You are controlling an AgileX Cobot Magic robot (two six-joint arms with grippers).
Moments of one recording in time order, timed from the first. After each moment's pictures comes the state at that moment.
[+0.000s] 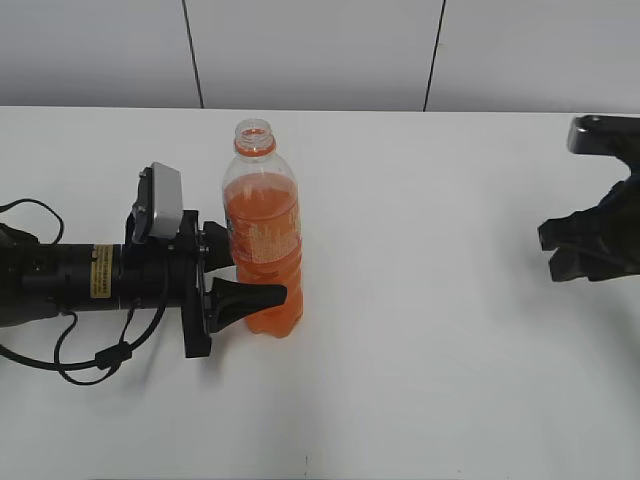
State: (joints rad) left arm -0.20 2.17 -0.79 1.25 -1.20 -0.29; right arm 0.14 1.59 -0.81 0.15 0.52 -0.05
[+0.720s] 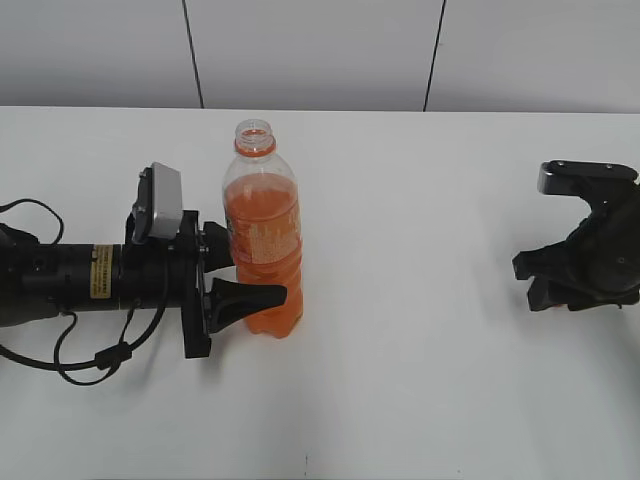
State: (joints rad) left arm -0.20 2.17 -0.79 1.25 -1.20 -0.29; right arm 0.14 1.76 -0.81 0.17 0.43 -0.05
